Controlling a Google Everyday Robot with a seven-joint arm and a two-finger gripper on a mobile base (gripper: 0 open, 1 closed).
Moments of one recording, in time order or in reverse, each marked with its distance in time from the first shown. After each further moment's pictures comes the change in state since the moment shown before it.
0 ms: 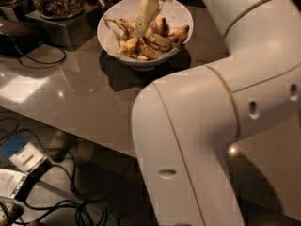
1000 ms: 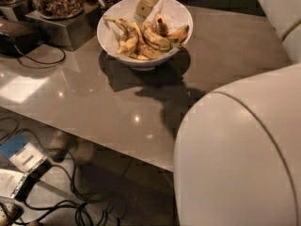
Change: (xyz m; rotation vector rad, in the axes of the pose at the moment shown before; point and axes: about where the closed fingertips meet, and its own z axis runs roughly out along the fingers) arm -0.018 0.009 -0.063 0.117 -0.223 -0.137
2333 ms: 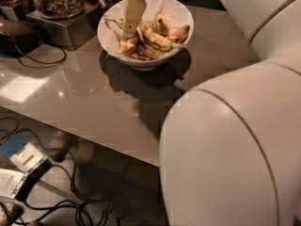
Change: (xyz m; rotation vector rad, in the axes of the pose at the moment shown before) arm -0.032 0.041 0.046 -0.115 -0.009 -0.292
